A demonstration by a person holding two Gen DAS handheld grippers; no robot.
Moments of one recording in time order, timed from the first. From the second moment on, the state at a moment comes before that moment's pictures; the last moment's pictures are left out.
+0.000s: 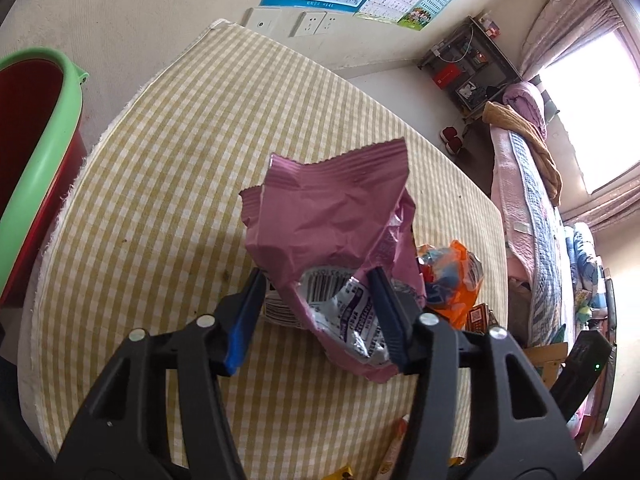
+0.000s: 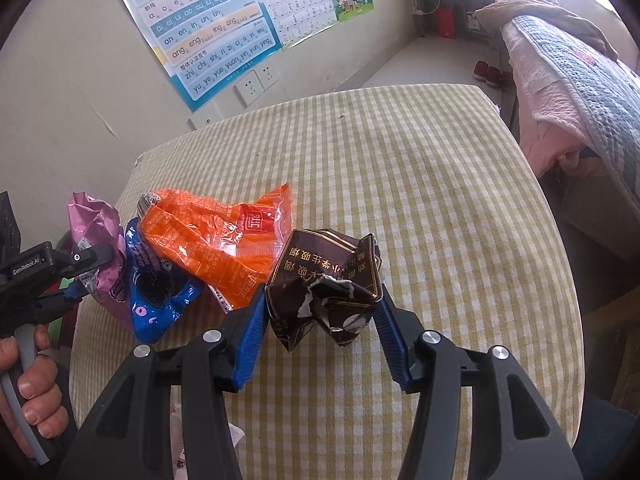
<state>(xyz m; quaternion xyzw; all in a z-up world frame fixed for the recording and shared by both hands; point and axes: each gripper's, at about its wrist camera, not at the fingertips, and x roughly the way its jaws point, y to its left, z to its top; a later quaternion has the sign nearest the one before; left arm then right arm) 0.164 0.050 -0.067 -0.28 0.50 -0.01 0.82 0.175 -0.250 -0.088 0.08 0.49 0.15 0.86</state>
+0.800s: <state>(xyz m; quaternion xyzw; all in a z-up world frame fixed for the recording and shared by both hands) 0.097 0.046 -0.008 -0.19 0.44 -0.02 0.88 0.140 -0.245 -0.037 0.05 0.42 0.14 0.90</state>
